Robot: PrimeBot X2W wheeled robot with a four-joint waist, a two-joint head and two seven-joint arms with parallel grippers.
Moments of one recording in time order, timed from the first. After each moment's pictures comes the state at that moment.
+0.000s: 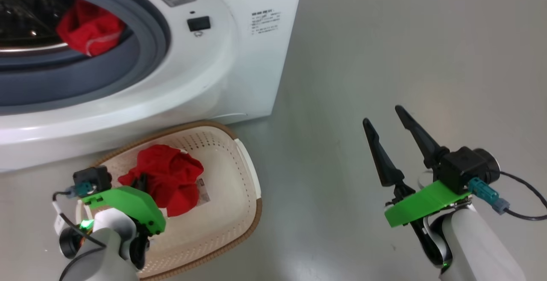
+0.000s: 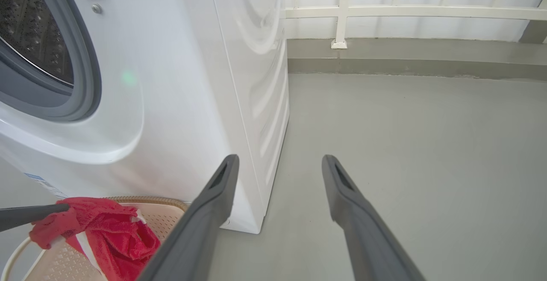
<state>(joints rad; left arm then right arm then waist) -0.66 0.06 -0.04 1.13 -0.45 -0.06 -0.10 -0.30 -0.08 0.18 0.26 0.24 0.12 -0.26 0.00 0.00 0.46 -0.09</state>
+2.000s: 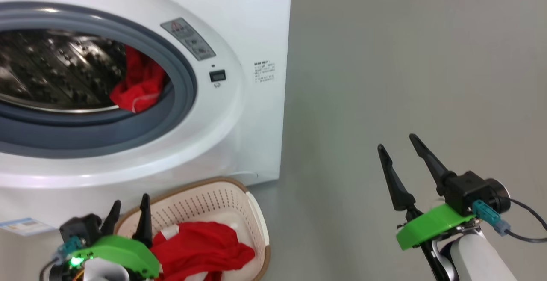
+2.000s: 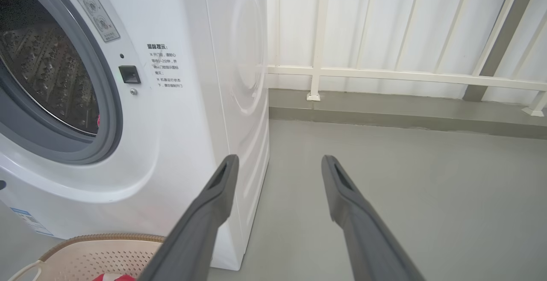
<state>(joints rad) -0.39 0.08 -0.01 0.84 -0.42 -0.11 -0.25 -0.21 -0.06 0.10 0.30 0.19 0.12 -0.26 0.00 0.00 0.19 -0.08</state>
